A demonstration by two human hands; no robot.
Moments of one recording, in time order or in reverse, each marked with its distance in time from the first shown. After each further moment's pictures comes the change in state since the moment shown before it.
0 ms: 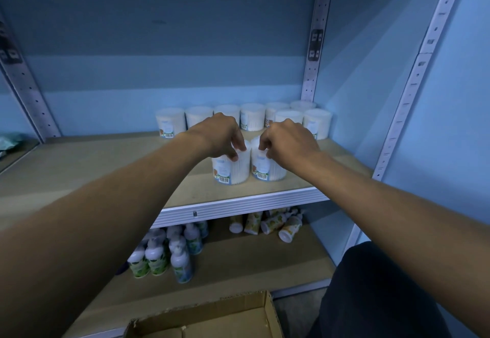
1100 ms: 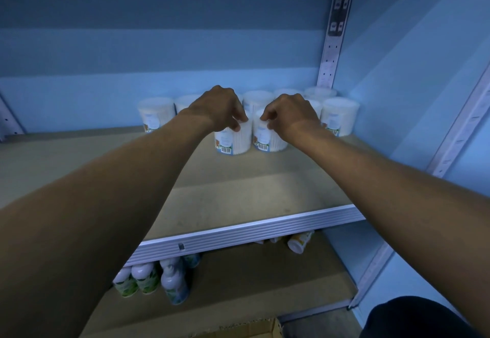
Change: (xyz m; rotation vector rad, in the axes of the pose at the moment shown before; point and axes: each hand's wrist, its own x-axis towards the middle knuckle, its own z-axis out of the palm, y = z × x) left_hand 0.120 -0.059 0.032 -0.093 0.114 -0.051; right_hand 0.130 0.052 0.084 0.190 0.031 0.141
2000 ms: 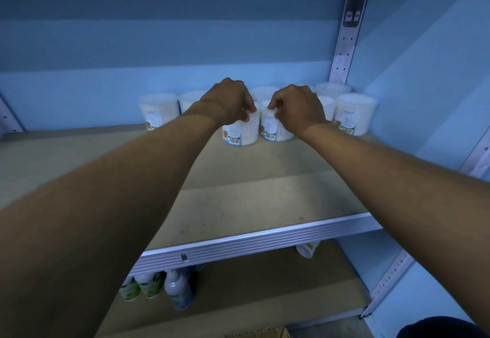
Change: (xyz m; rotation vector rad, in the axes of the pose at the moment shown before) left_hand 0.029 -0.010 0.013 0.039 0.060 -0.020; right_hand 0.030 0.011 0.027 0.026 0.133 -0.056
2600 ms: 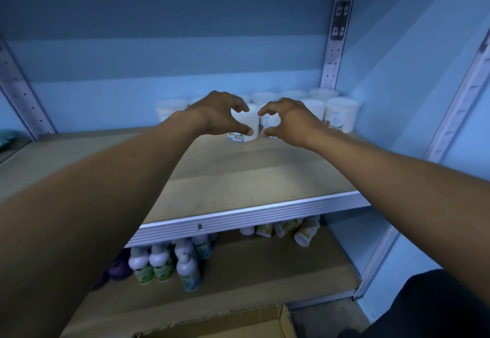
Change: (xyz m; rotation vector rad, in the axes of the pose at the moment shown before) left_hand -0.078 0.006 -0.042 -0.142 -0.099 -0.064; right_hand -0.061 -0.032 -0.056 0.106 -0.250 -0.074
